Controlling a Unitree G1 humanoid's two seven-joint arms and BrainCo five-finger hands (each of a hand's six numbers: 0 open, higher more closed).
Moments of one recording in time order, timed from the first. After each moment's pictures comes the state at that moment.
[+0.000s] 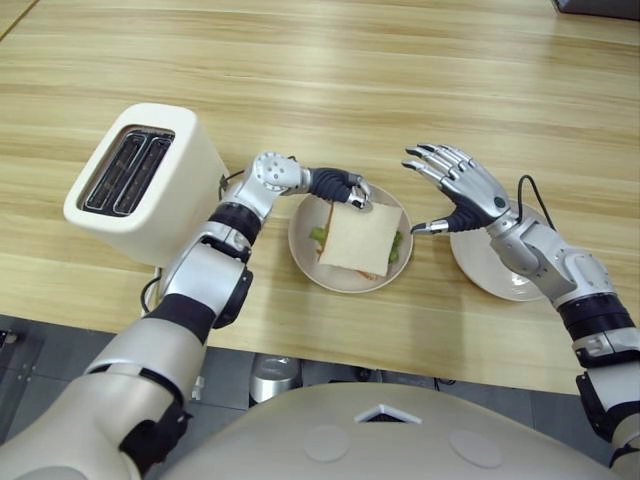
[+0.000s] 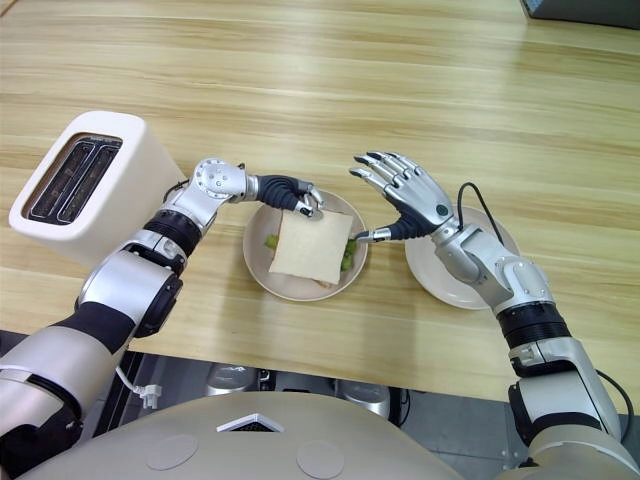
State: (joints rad) left arm -0.90 0.14 -0.34 1.18 0.21 -0.48 -0.93; right arm -0.26 -0.72 0.27 0.37 -0.84 -0.71 -0.34
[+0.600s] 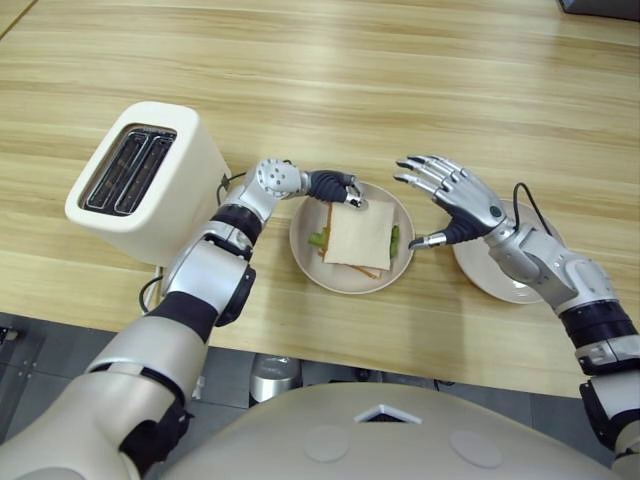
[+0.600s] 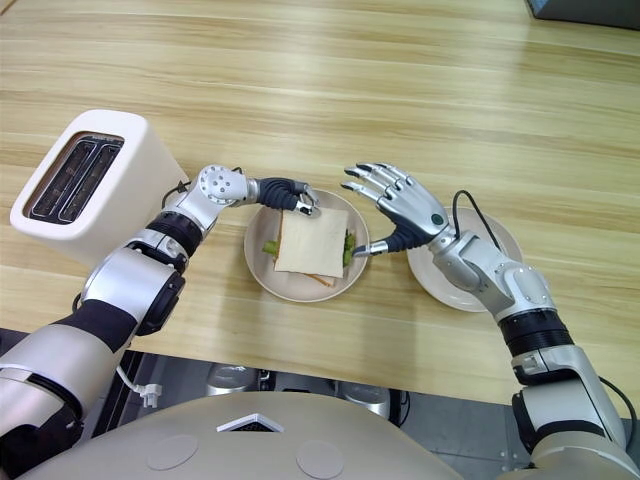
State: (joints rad) left arm -0.91 0.14 -0.35 1.29 0.31 -0.47 -0.76; right arm -0.21 -0.75 0.28 0.27 -0.84 -0.80 -0.32
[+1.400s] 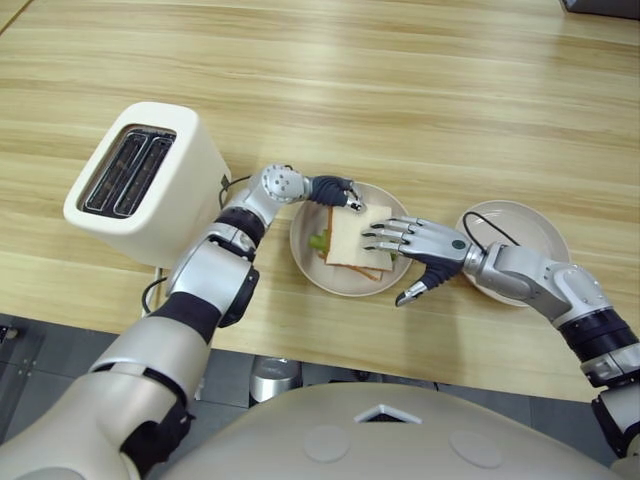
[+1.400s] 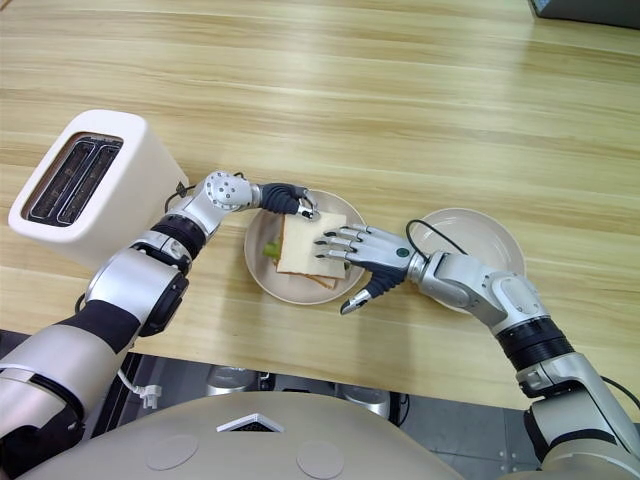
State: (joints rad) left arm -0.91 0.11 -0.35 1.32 0.36 -0.45 -0.70; right arm -0.18 -0.79 0.42 0.18 -0.77 -0.79 0.16
